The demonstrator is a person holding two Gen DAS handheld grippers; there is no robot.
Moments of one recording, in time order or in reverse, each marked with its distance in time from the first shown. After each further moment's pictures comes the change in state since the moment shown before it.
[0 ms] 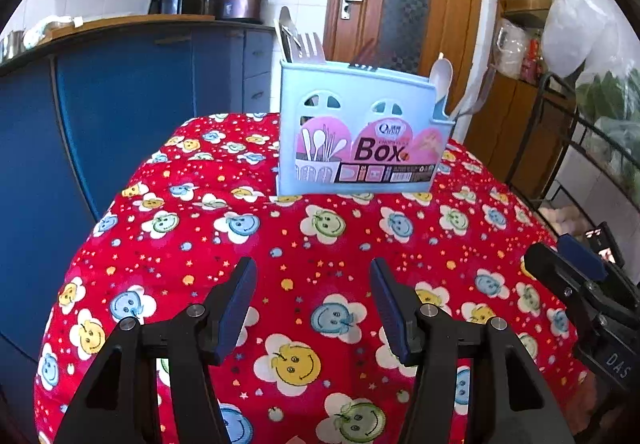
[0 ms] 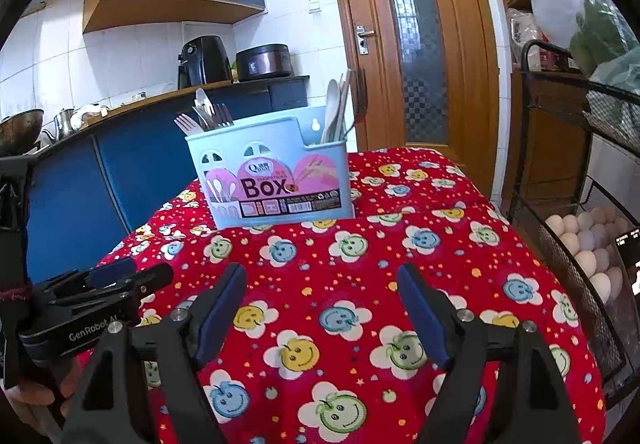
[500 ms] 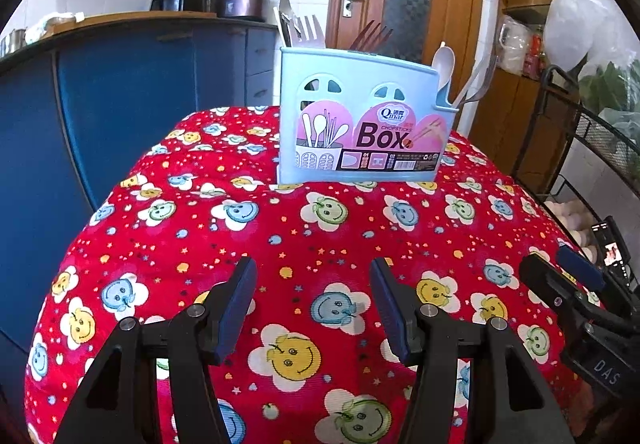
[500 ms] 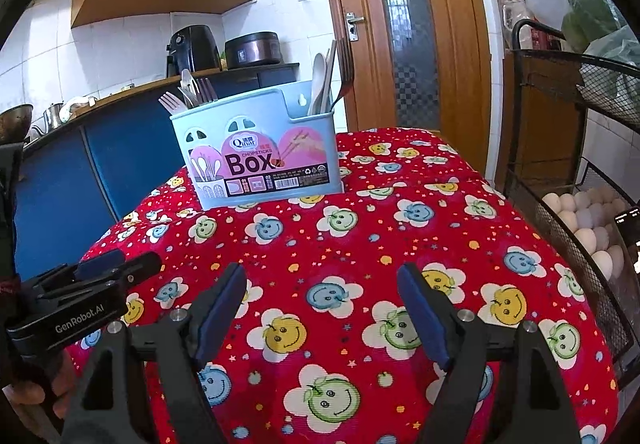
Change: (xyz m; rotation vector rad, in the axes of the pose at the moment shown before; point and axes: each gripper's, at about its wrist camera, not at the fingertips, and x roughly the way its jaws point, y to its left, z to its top) left arm 0.008 -0.001 -0.009 -0.006 0.002 0.011; right arm 0.010 -0.004 -0.015 0.017 0.039 -0.027
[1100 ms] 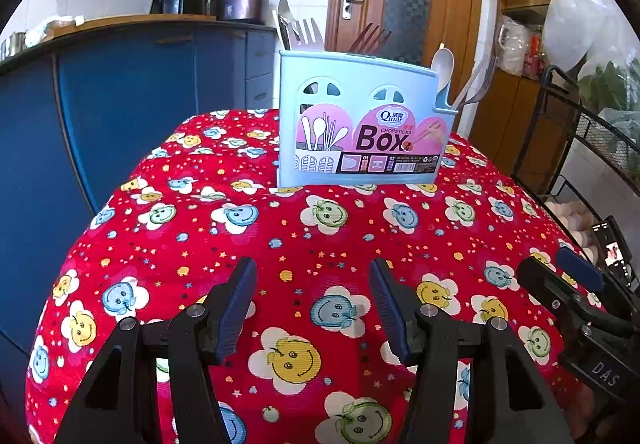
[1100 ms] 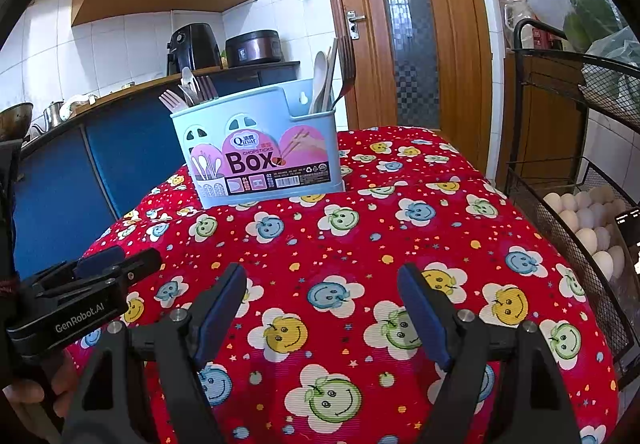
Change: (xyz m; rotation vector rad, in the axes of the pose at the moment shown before) left arm 0.000 -0.001 0.002 0.005 -0.009 0.003; right arm 0.000 0.001 -0.001 0.000 0.003 0.001
